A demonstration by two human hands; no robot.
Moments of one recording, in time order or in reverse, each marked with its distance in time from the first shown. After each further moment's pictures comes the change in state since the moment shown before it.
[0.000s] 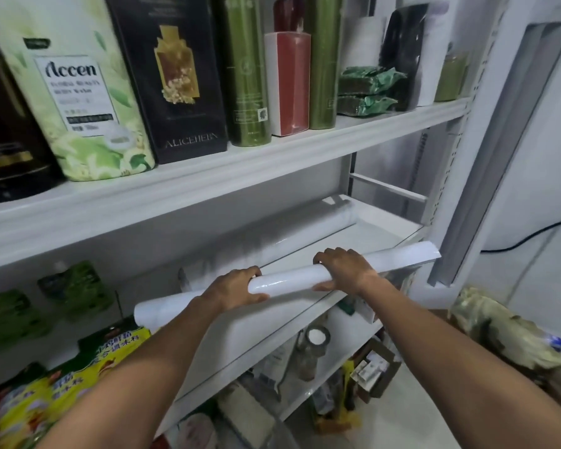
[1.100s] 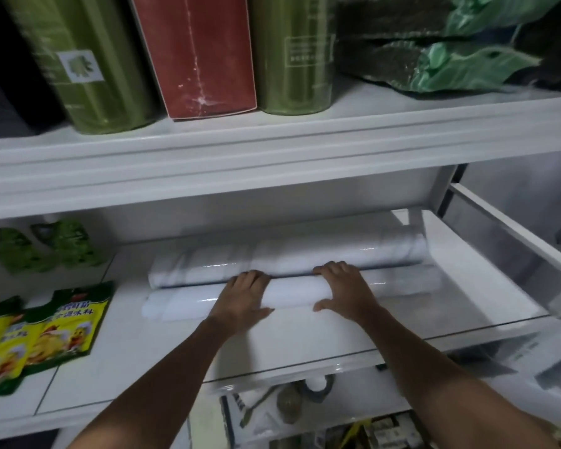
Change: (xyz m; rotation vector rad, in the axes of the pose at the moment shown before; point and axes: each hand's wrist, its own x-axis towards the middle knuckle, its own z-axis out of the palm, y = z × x) left_hand 0.152 0.019 0.109 0.263 0.339 -0.286; right_hand 0.184 0.136 0.145 0.339 0.056 -0.396
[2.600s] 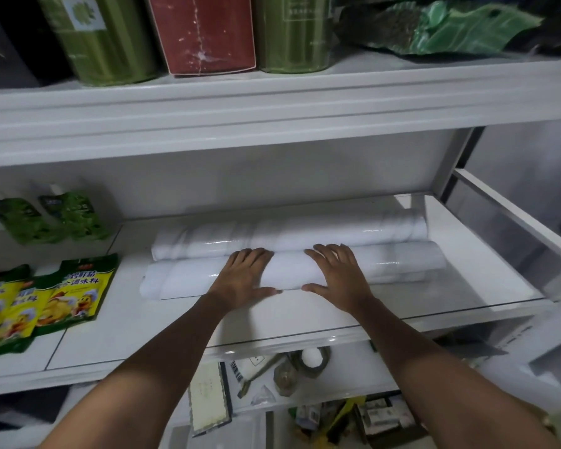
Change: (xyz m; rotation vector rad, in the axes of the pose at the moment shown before) left_hand -0.010 0.005 -0.004 0.009 -0.004 0.029; right_hand -0.022 -0.014 0.014 -0.109 0.224 -0.119
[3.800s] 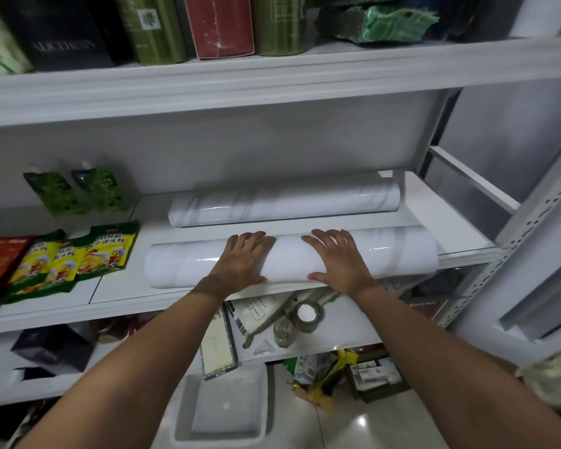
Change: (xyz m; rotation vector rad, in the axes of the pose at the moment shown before) left_hand -0.088 0.062 -0.045 0.152 -0.031 0.049; right_hand -0.085 -0.044 -0.058 -0.092 -0.047 -0.025
